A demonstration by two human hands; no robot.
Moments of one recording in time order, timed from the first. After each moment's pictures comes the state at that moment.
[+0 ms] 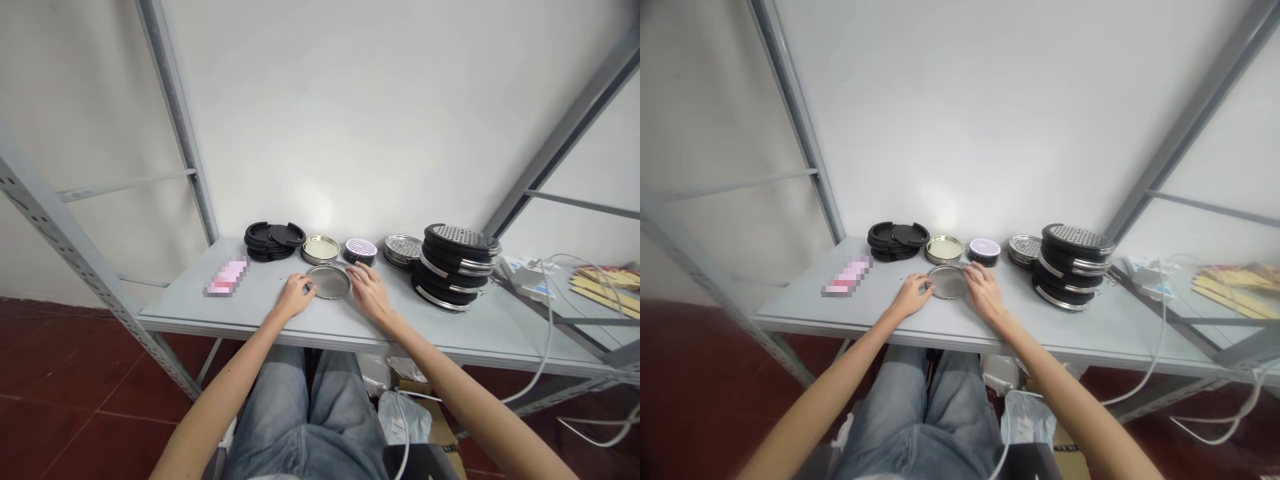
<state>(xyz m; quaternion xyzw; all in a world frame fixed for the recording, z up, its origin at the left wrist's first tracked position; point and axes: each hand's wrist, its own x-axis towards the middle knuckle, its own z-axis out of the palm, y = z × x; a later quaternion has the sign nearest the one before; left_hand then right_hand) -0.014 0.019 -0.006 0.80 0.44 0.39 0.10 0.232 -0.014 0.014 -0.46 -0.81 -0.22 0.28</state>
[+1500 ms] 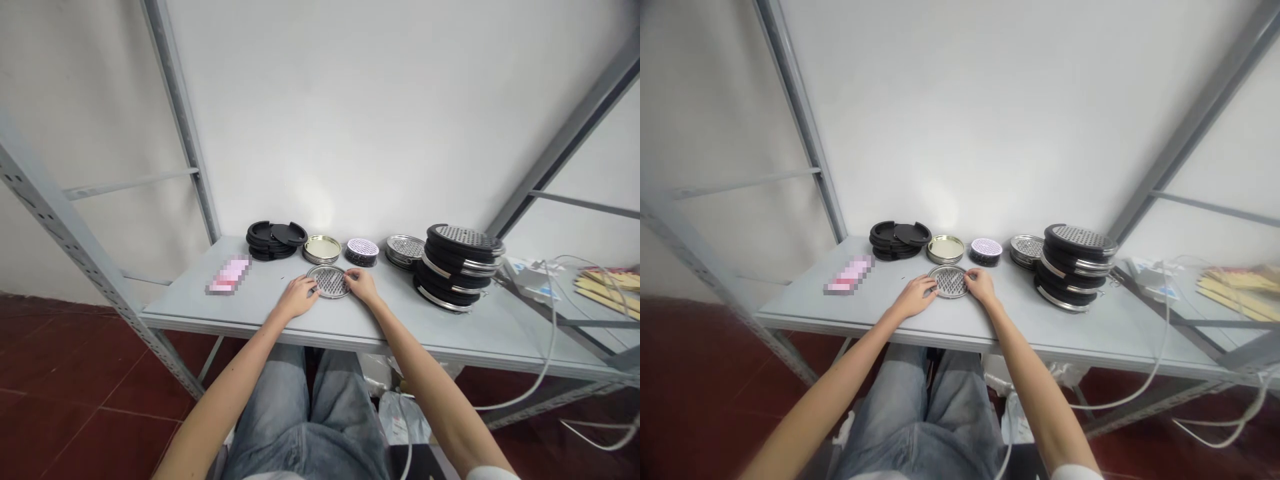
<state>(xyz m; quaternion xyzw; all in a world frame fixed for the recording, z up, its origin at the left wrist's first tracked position) -0.014 0.018 -0.006 0.86 0.43 0.28 0.06 0.227 0.055 -0.015 -0.62 -0.67 0.13 0.39</state>
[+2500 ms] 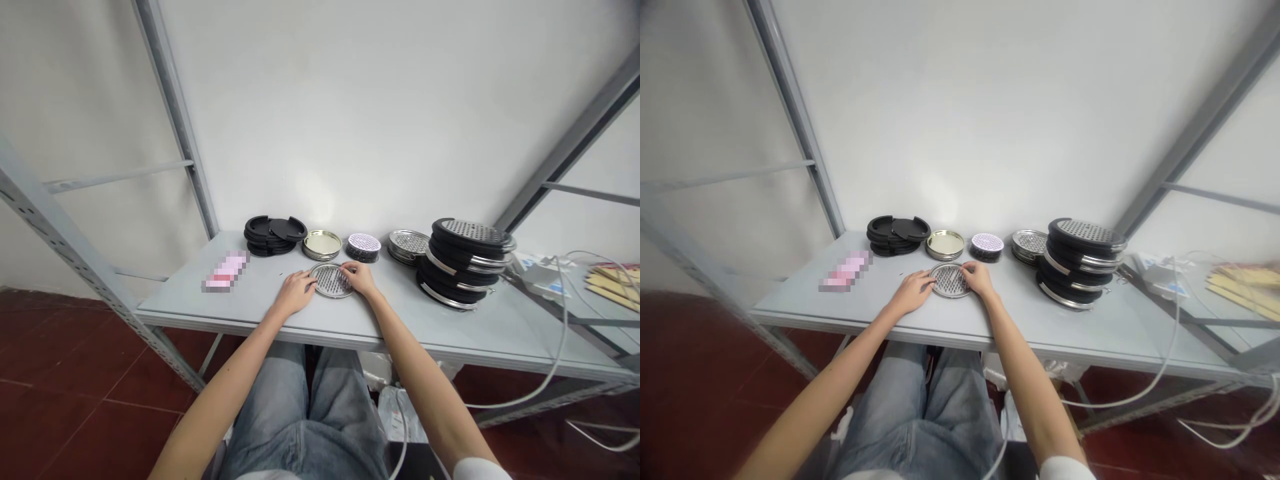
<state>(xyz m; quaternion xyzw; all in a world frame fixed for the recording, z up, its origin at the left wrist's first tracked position) -0.013 0.020 -0.007 0.84 0.47 0.28 0.06 0.225 0.070 -0.016 -0.57 -0.68 0.17 0.43</state>
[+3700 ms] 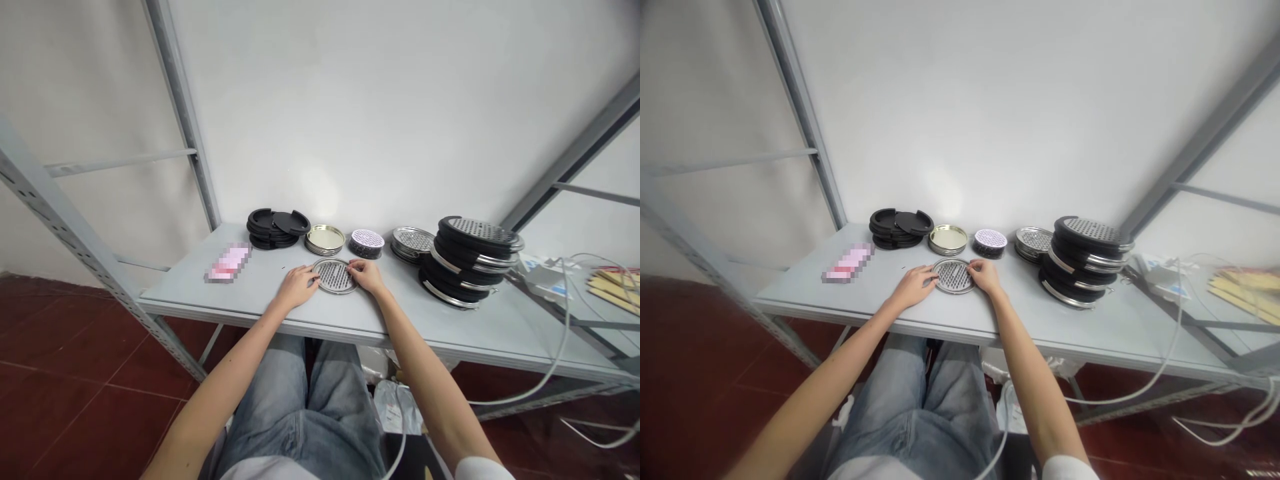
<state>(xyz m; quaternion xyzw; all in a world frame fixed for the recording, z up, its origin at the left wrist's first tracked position) -0.015 0.017 -0.004 0.84 0.45 0.29 0.06 0.238 0.065 -0.018 -0.59 -0.68 0.16 0.40</state>
